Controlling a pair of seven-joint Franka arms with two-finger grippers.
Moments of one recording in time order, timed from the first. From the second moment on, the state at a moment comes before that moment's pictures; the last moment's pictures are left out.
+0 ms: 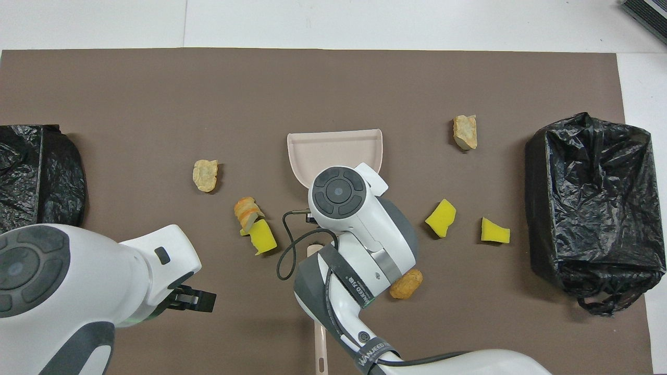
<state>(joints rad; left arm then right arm) -0.41 -0.36 -0.03 -2.14 -0.04 1.60 -0.20 0.69 0.36 -0.06 -1.76 0.01 2.07 0.66</state>
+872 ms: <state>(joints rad) -0.64 -0.37 -0.04 -2.34 -0.05 1.83 -0.41 0.68 0.36 -0.07 -1.77 0.01 2.07 0.60</state>
